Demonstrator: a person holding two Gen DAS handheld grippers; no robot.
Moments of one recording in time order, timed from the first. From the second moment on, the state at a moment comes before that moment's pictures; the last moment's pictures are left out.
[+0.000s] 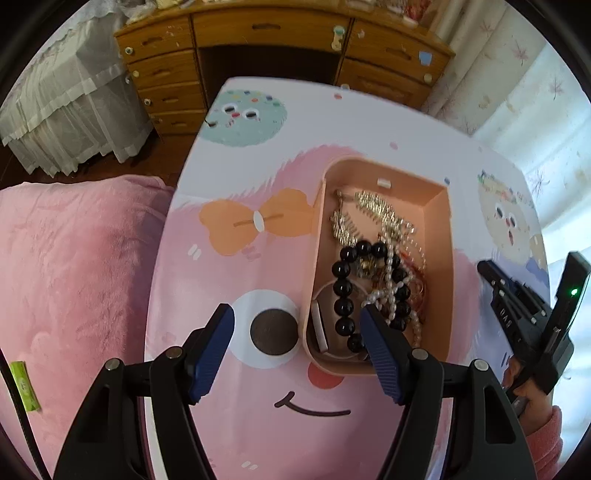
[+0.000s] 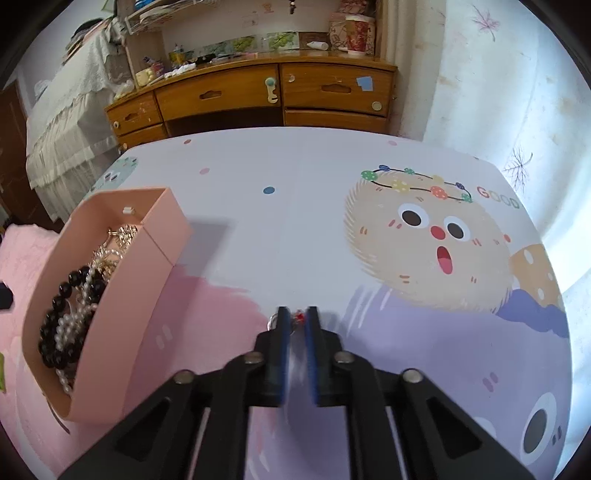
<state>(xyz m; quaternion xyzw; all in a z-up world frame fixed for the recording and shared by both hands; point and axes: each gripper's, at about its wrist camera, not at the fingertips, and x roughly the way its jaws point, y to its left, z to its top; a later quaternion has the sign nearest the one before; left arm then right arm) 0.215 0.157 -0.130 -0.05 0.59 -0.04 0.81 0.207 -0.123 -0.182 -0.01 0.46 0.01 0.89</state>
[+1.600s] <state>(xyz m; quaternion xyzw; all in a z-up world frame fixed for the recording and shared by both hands) 0.005 0.088 -0.023 -0.03 0.52 -0.03 0.85 -0.049 -0.127 -0.027 0.05 0.52 0.04 0.85</state>
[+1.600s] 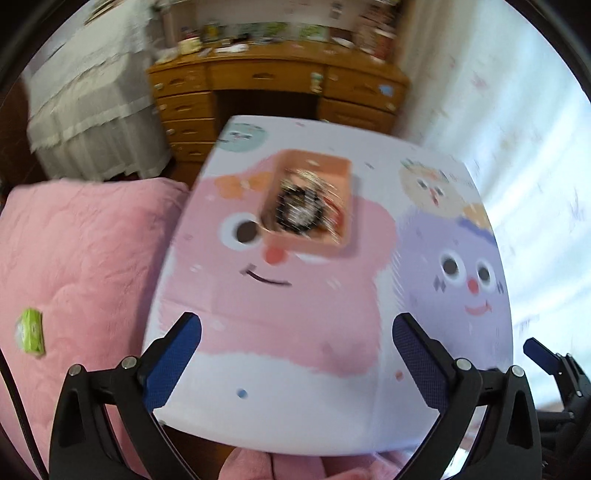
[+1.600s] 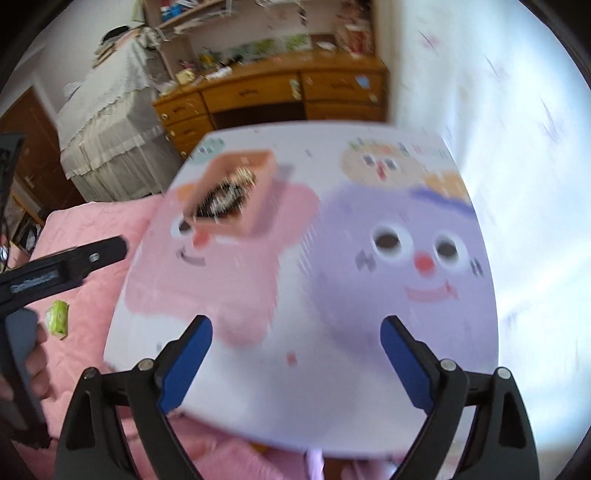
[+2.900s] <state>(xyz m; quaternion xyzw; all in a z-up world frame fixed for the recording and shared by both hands) -0.081 0.024 0.017 0.02 0.46 -0.01 0.89 -0.101 -0.137 0.031 0.04 0.46 0.06 0.88</state>
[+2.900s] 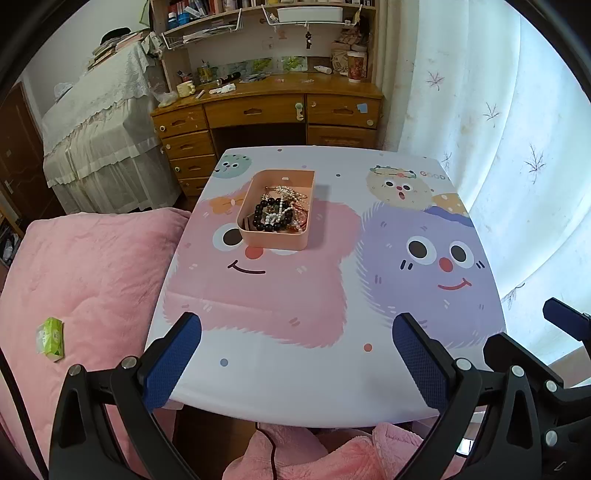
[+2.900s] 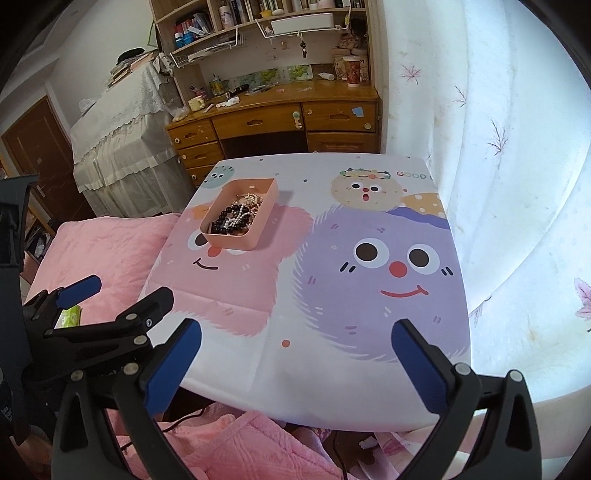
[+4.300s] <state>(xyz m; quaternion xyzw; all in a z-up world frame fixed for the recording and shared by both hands) -0.076 0.008 0.011 0.04 0.47 -0.01 0.88 -0.098 -0.152 0.023 0.05 0.47 0.04 0.88</state>
